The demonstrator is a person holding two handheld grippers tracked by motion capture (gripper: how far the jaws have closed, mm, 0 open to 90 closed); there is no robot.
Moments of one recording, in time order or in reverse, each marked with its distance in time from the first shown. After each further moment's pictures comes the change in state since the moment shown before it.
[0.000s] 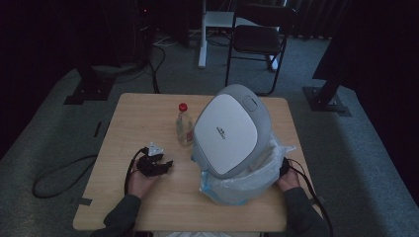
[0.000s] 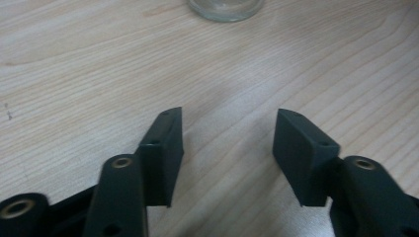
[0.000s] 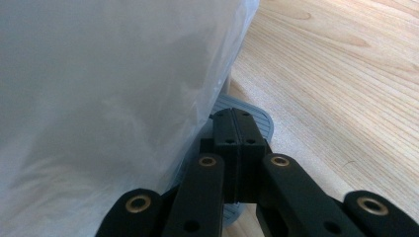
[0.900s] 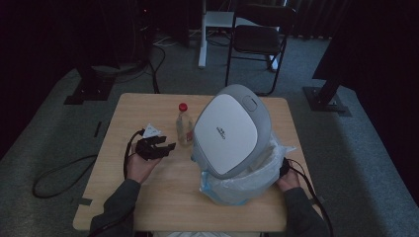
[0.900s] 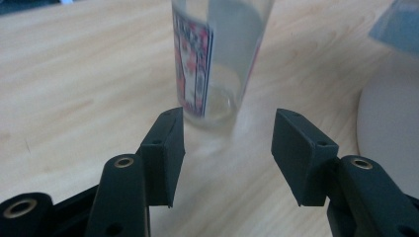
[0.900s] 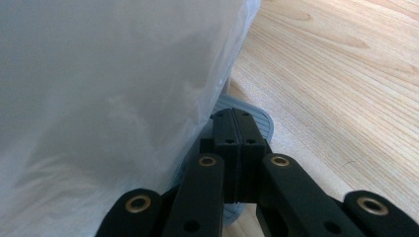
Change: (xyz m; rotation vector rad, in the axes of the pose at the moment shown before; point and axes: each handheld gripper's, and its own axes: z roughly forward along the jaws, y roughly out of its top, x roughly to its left) left arm 0.013 0.064 -0.032 -0.136 -0.081 -0.009; right arm 0.001 0.000 0.000 -0.001 -0.005 -0.007
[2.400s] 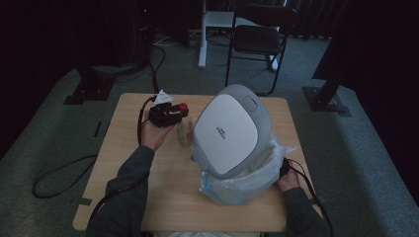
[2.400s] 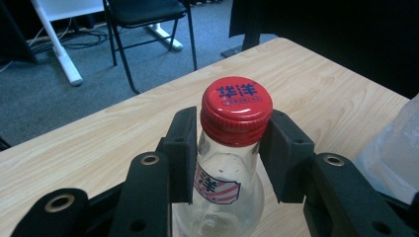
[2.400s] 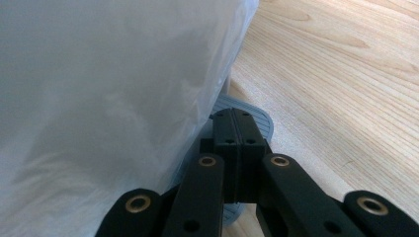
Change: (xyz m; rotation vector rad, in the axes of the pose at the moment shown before) left arm 0.002 0.102 0.015 -0.140 -0.031 0.060; right arm -0.001 -0.001 0.000 -0.008 0.004 0.006
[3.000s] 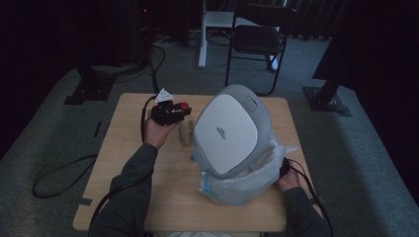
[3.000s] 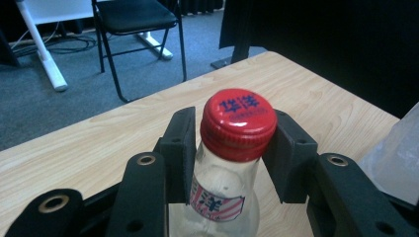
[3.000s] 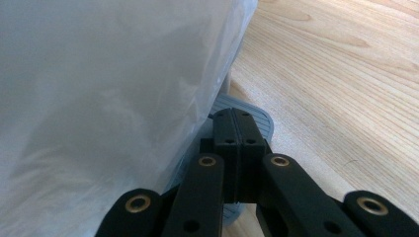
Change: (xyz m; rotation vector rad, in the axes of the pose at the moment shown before) left arm 0.004 0.002 0.011 -0.043 -0.041 -0.040; right arm -0.001 -0.001 0.000 -0.007 0.012 0.007
